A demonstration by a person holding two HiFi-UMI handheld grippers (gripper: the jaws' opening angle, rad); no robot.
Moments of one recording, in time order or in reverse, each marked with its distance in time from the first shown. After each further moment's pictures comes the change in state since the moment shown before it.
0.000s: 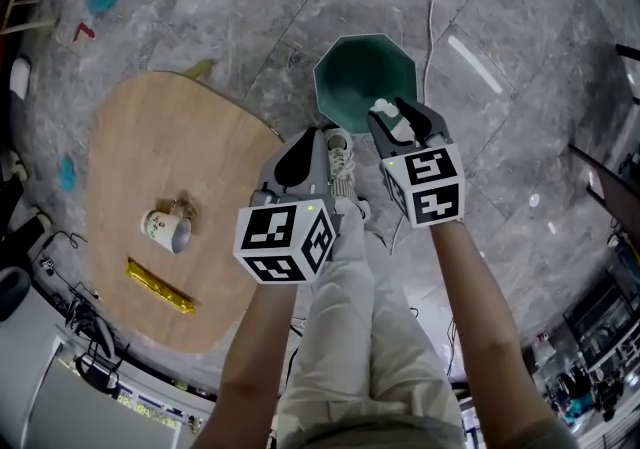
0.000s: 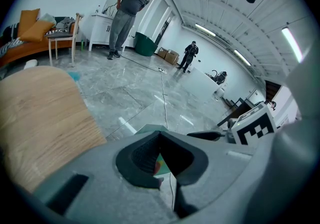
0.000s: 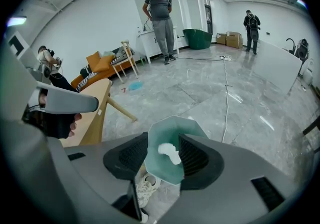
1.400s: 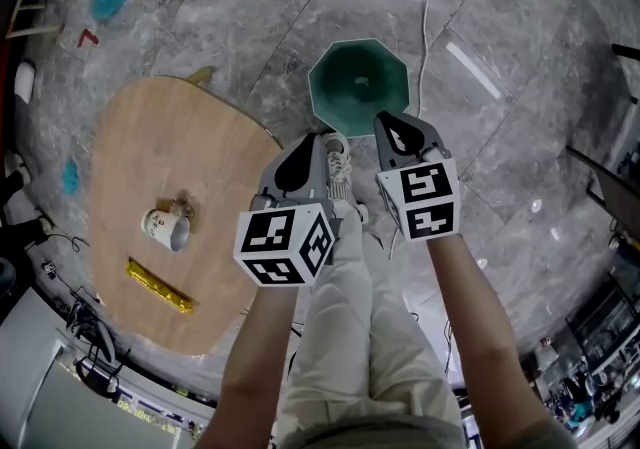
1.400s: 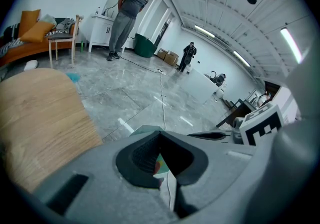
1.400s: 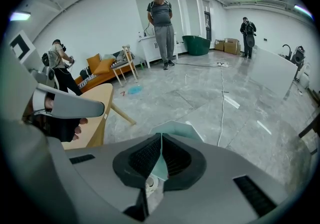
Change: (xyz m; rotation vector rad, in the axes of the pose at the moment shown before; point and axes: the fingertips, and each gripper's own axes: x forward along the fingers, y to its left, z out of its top) left arm -0.009 -0.017 0.001 0.000 -0.013 -0.003; right arm -0.030 0.003 0.011 -0.005 -0.060 -0.029
